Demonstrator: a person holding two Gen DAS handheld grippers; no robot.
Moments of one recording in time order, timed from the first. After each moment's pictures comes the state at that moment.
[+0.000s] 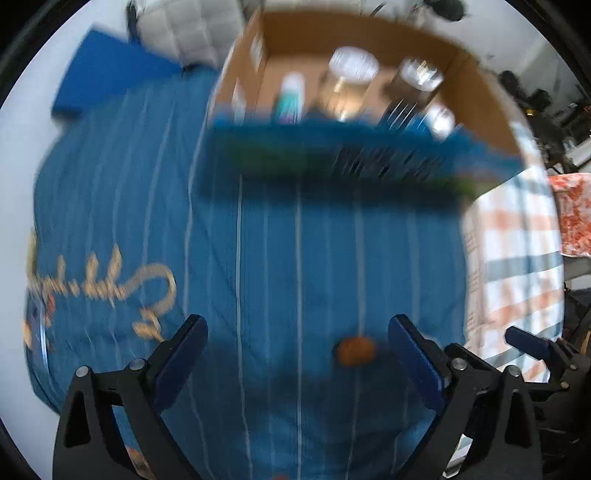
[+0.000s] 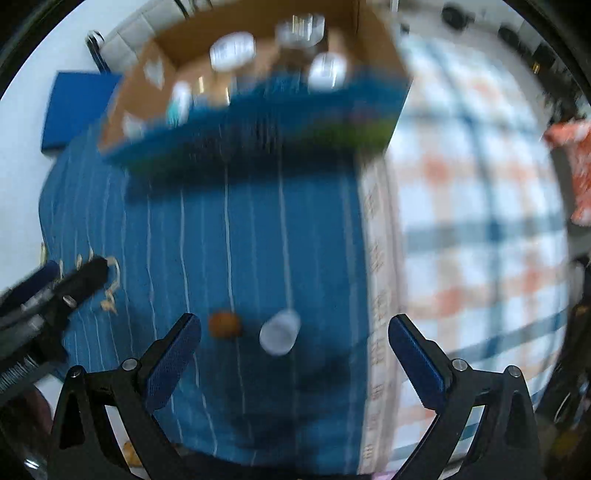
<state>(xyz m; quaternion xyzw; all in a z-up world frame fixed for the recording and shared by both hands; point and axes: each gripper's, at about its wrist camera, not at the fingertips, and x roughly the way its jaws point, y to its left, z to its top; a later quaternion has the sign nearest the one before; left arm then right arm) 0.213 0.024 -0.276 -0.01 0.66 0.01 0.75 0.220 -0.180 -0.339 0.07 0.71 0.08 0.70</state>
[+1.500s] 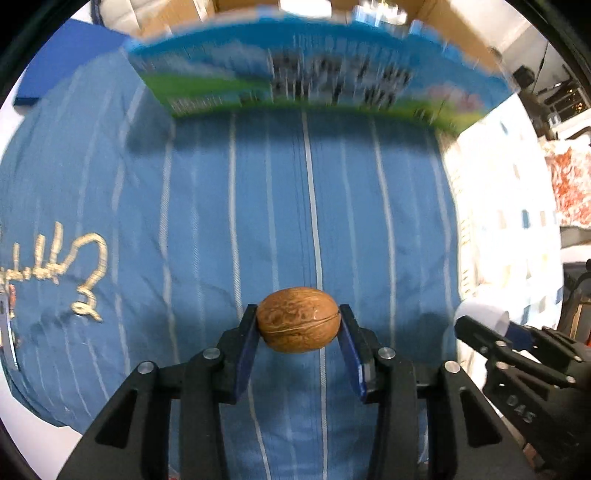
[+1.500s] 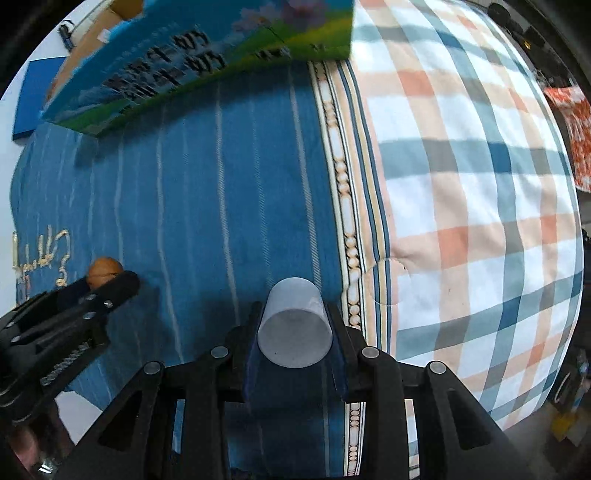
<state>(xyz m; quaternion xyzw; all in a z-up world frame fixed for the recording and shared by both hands) 0.156 -0.016 -0.329 -0.01 0.69 -0.03 0.72 0.180 -0.207 -0.404 0.06 0.72 0.05 0.69</state>
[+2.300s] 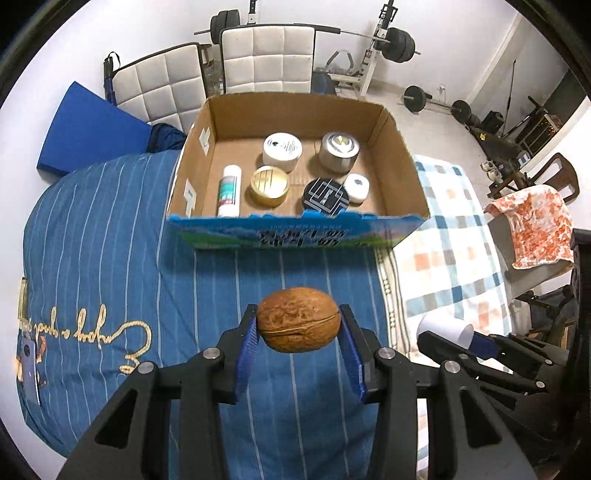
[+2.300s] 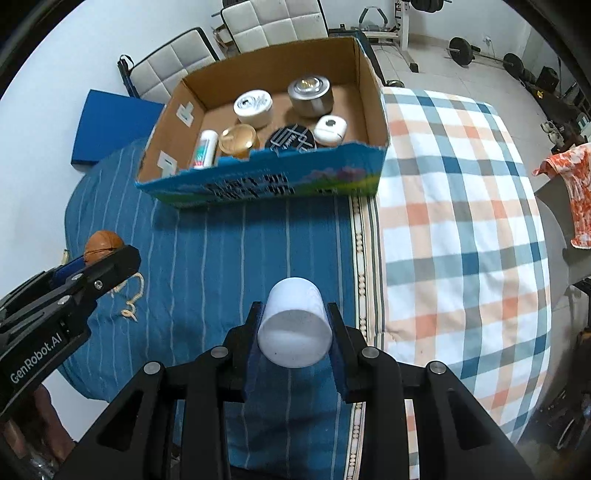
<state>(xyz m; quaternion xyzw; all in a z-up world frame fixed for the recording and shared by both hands) 0.192 -0.025 -0.190 -0.03 0.58 -0.06 0.81 0.209 -0.211 -0.259 0.07 0.63 0.10 0.76</state>
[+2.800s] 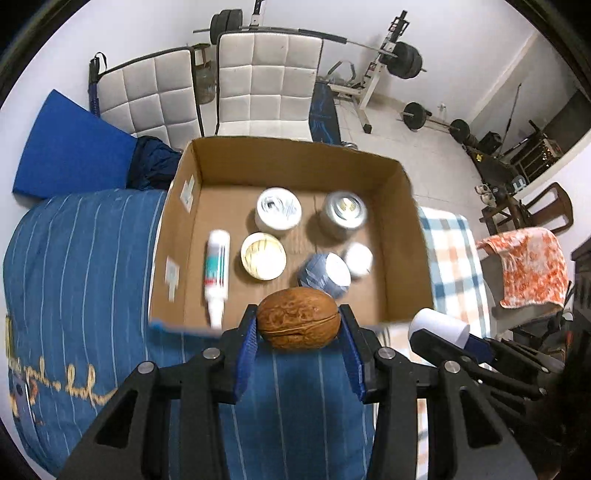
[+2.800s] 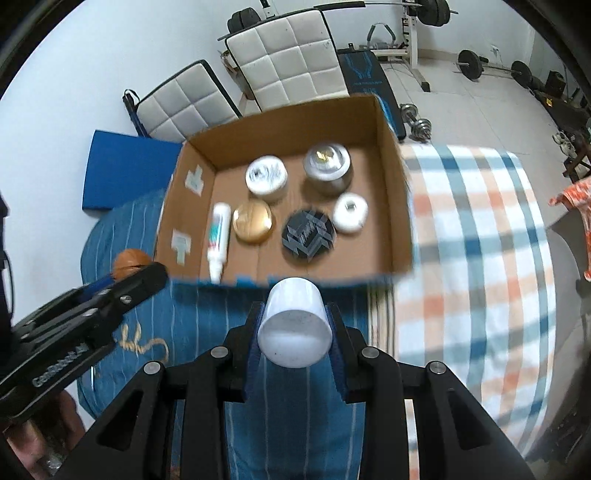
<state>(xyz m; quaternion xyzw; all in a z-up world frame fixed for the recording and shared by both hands) 0.319 -0.009 -0.185 -0.07 0.57 -0.07 0.81 0.328 -0.205 -0.229 0.10 0.60 0.12 0.78</state>
